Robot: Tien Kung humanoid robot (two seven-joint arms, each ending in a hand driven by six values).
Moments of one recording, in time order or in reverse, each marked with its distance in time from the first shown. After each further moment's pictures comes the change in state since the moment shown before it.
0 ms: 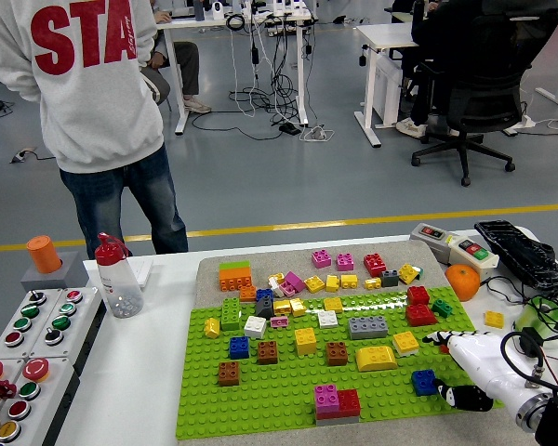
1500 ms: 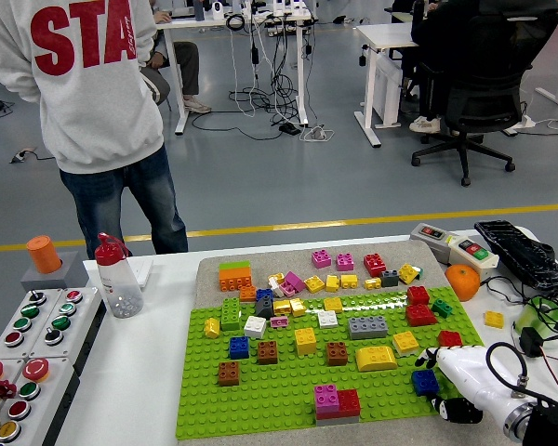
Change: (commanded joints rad) left arm 0.002 -0.002 0.002 0.000 0.002 0.000 0.005; right arm 0.031 0.025 -0.071 -0.043 0.007 0.005 -0.015
